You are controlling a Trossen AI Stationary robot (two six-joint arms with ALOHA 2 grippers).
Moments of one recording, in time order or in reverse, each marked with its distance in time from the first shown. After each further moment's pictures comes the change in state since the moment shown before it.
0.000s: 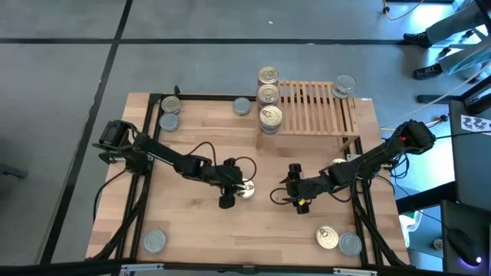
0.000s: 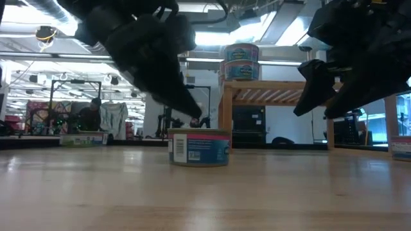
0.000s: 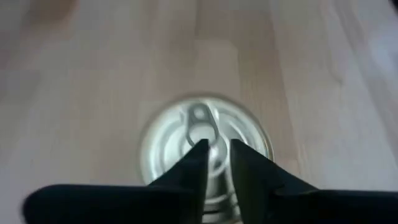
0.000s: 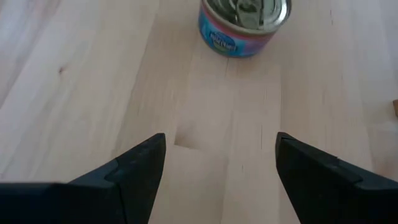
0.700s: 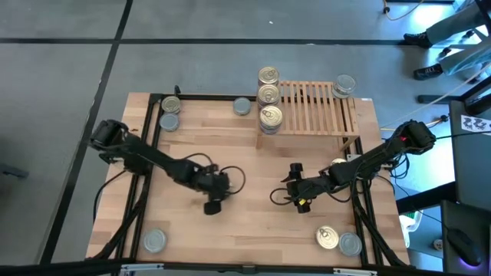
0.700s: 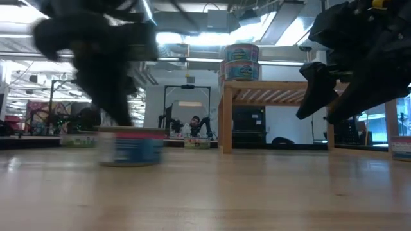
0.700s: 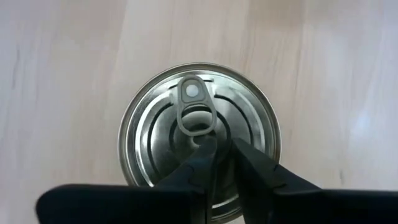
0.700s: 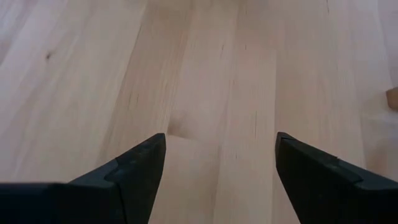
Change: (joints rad) left arm -0.110 -0.066 0.009 -0.472 -0.006 -0.248; right arm 0.000 0.000 0.000 -0.038 0.018 -0.002
